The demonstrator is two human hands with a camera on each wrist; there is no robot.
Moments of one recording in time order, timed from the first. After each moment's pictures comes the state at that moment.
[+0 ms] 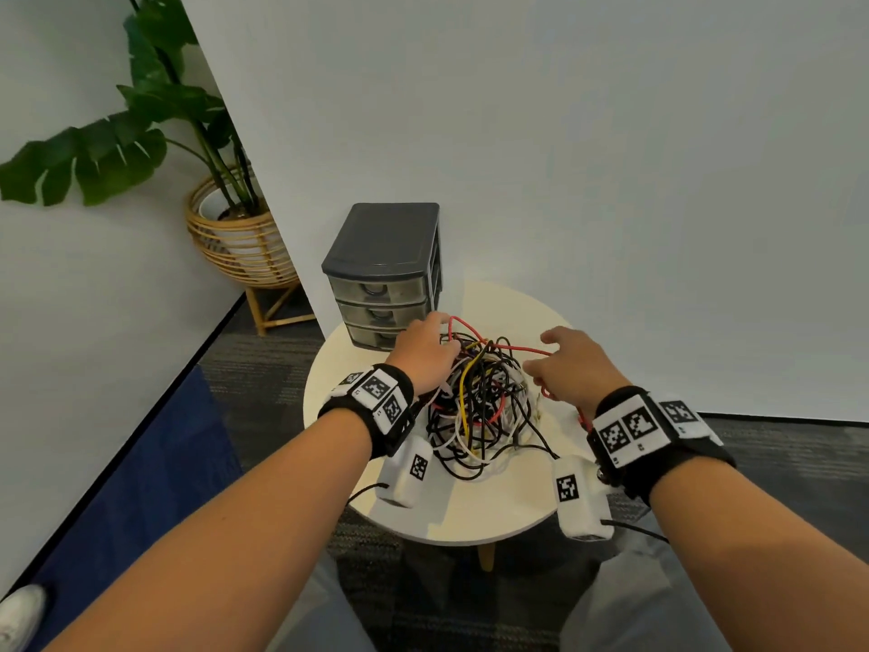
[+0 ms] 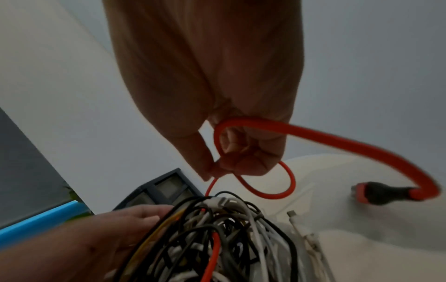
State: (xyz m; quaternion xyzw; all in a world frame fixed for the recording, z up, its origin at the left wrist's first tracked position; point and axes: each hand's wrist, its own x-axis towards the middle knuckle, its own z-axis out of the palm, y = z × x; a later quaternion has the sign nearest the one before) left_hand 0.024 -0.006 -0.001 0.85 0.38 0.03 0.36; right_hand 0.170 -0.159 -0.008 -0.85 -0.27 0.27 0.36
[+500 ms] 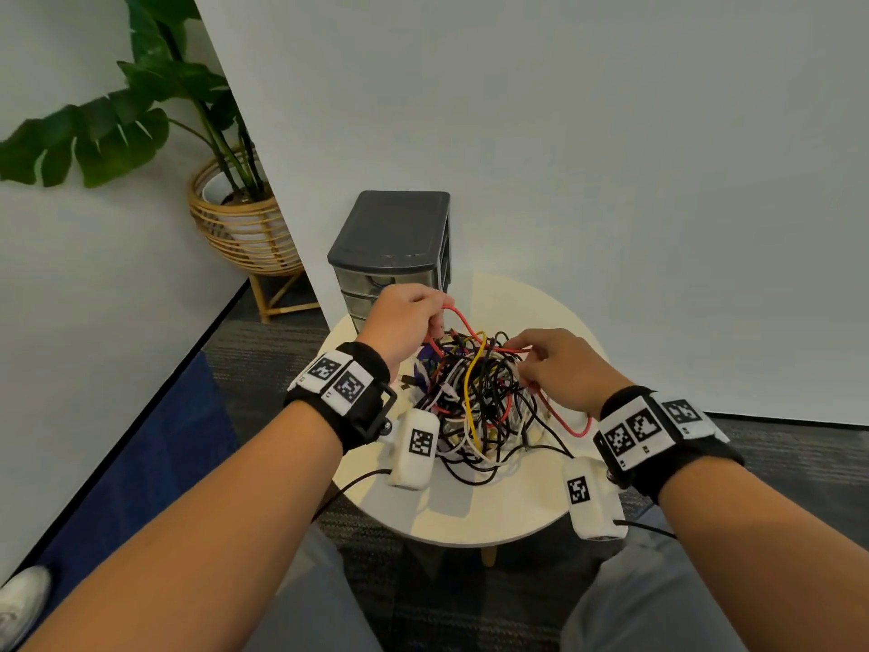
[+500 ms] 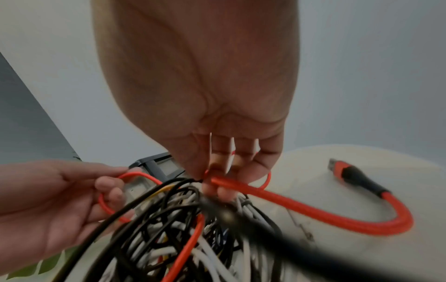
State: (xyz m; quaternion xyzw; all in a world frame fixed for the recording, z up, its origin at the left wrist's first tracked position) left_hand 0.007 0.005 0.036 0.71 0.39 0.21 0.55; right_hand 0.162 -0.148 0.002 -0.81 -0.44 0.27 0.28
